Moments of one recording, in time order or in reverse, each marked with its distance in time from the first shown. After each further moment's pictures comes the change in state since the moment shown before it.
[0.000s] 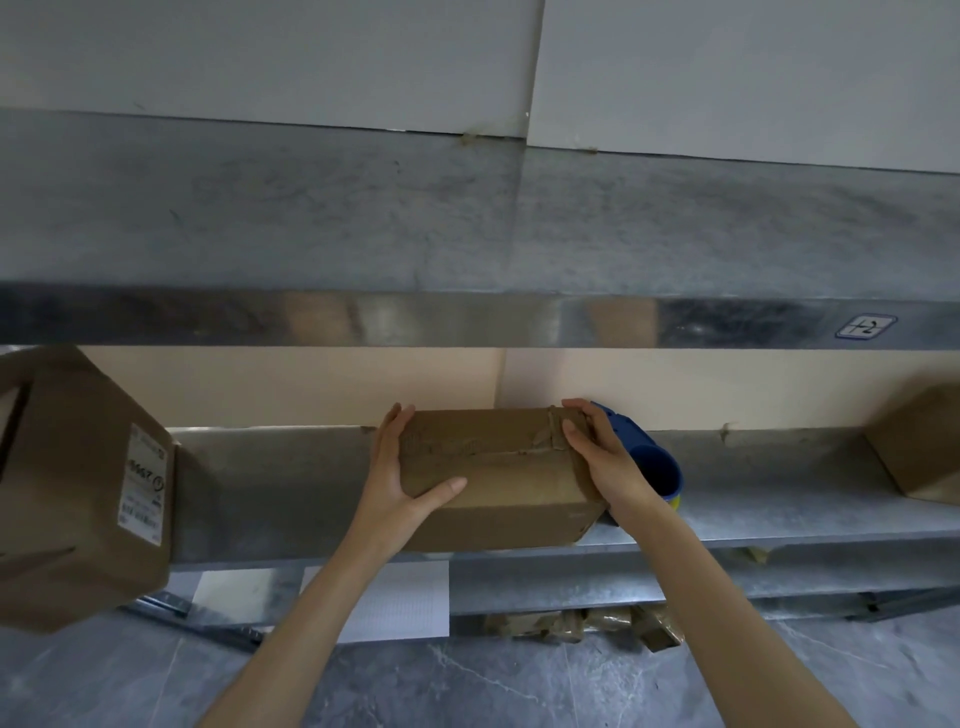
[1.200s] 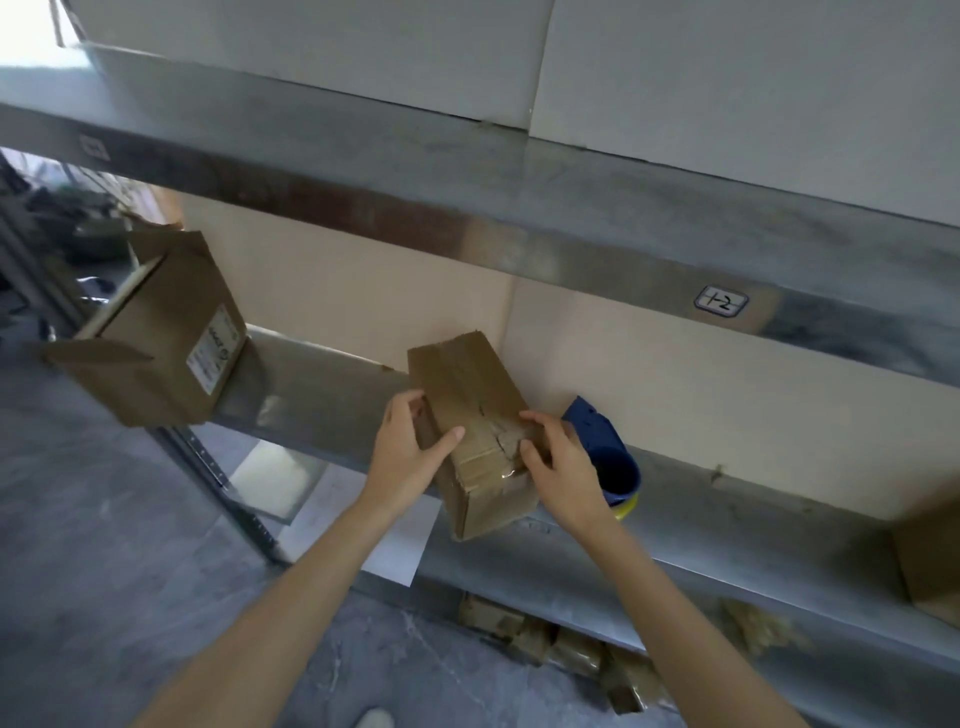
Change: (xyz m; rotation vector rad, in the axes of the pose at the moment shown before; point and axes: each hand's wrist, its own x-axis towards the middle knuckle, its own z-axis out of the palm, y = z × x) left_hand -0.052 0.044 0.096 0.058 0.462 -0.097; right_hand -0.036 0.020 -0.044 -0.583 -0.215 -0.497
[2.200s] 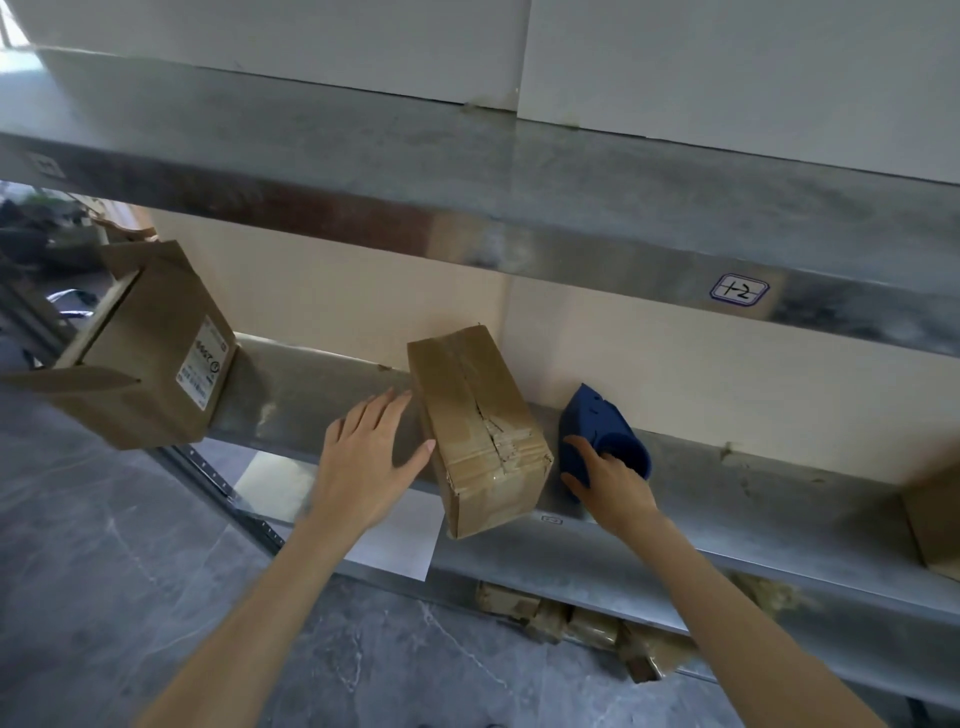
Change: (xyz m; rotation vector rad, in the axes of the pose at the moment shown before) left_hand 0.005 -0.013 -0.048 0.855 -0.067 0.237; right_hand 0.004 0.070 -0.010 -0.662 -0.254 0.206
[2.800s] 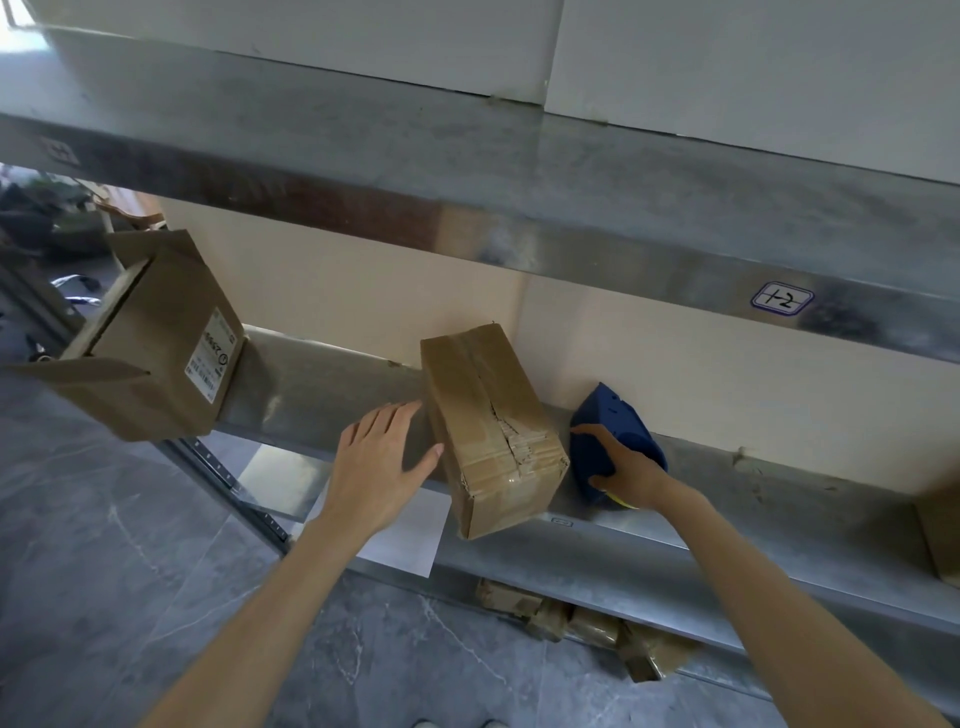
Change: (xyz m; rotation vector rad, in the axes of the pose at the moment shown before) left_hand -0.001 -0.006 0.008 -0.080 -0.044 -0.029; right_hand 0.030 0.017 -0.019 0.259 -0.292 -0.004
